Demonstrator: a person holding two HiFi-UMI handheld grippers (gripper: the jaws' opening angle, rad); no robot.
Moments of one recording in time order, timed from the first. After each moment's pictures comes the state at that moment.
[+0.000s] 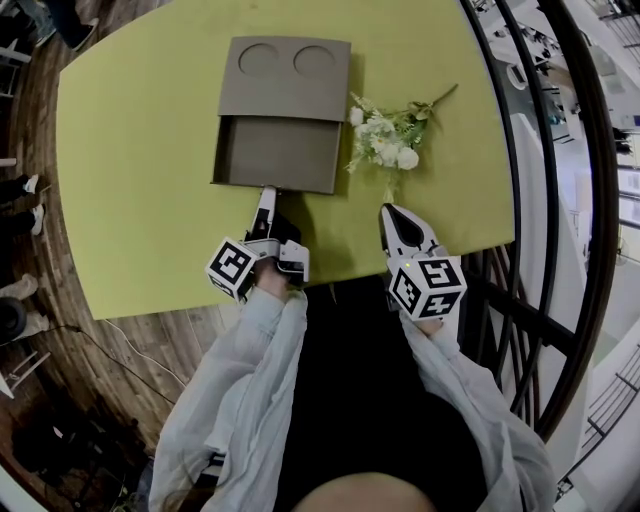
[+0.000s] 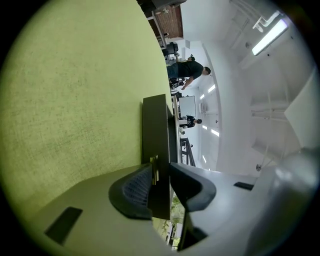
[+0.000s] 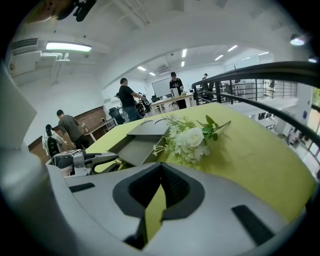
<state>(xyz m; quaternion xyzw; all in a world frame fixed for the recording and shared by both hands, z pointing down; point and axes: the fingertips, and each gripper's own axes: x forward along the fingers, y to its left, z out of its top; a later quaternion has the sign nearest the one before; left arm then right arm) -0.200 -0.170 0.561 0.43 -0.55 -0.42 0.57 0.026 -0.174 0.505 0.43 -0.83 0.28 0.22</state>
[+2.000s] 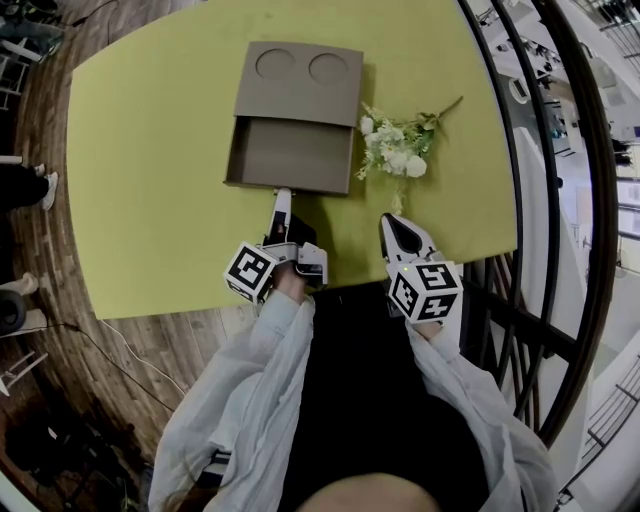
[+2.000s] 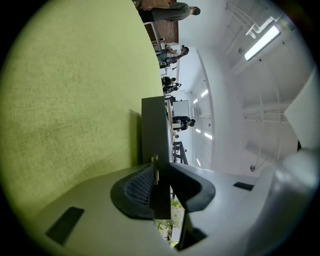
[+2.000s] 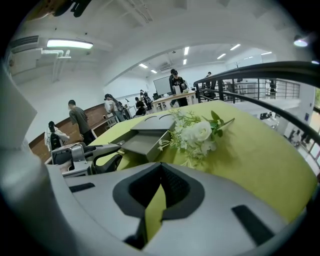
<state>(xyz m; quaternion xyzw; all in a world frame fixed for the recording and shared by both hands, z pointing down) -0.195 -0.181 0.542 0.45 -0.55 -0.46 0.54 0.013 -0.169 0.518 0.42 -0.83 0.28 0.24</state>
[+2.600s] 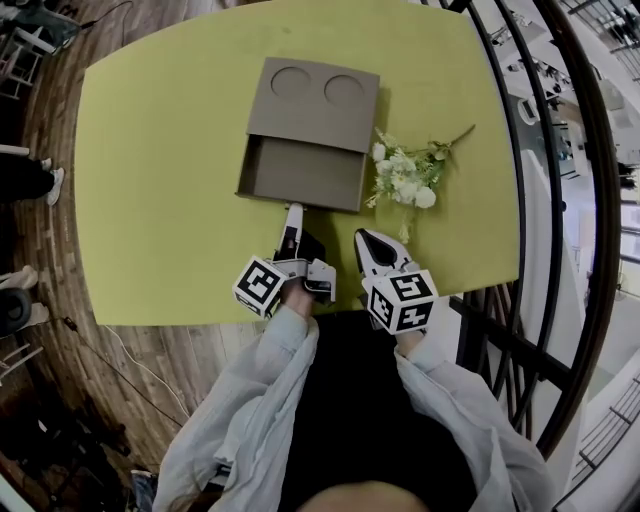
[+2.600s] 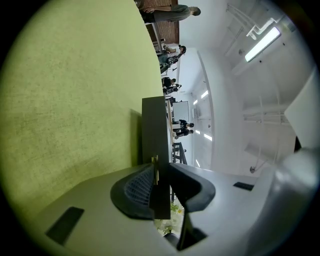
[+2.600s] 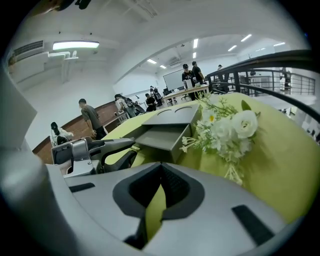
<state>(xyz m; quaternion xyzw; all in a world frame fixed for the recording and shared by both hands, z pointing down) -0.194 -0.198 0.543 0.44 -0.55 -0.47 0.53 -0.048 -0.178 0.537 0.36 -0.85 0.29 0.25</state>
